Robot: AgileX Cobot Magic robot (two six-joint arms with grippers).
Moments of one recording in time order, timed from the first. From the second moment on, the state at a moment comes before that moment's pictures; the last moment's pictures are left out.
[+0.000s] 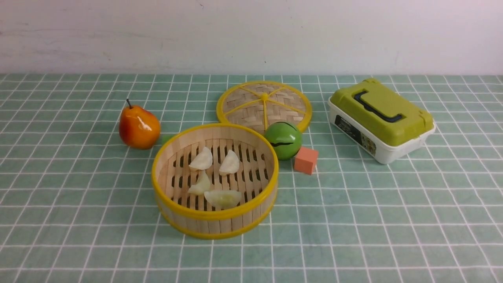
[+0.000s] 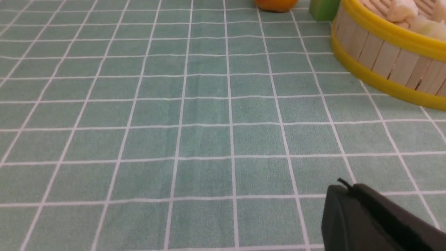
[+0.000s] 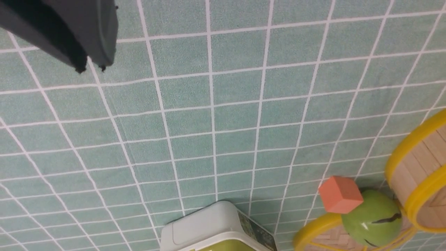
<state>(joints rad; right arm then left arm) 0.02 -0.01 0.02 0.01 0.38 0.18 -0.03 -0.01 0.03 -0.03 0.40 0.00</state>
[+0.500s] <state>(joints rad) 0.02 -0.01 0.02 0.01 0.38 0.18 -0.03 -0.01 0.03 -0.05 0.40 0.00</state>
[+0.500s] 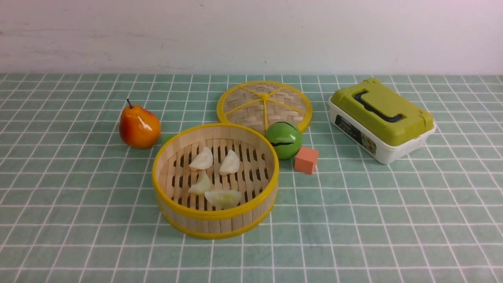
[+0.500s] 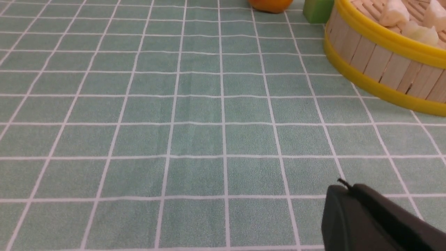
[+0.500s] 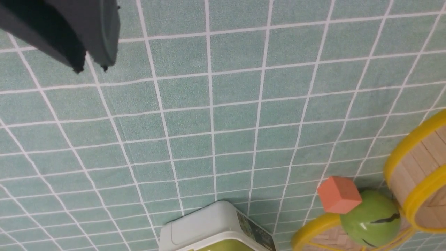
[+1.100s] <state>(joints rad) 0.02 -0.01 0.02 0.01 0.38 0.18 -0.03 -0.01 0.03 -0.05 0.40 0.00</state>
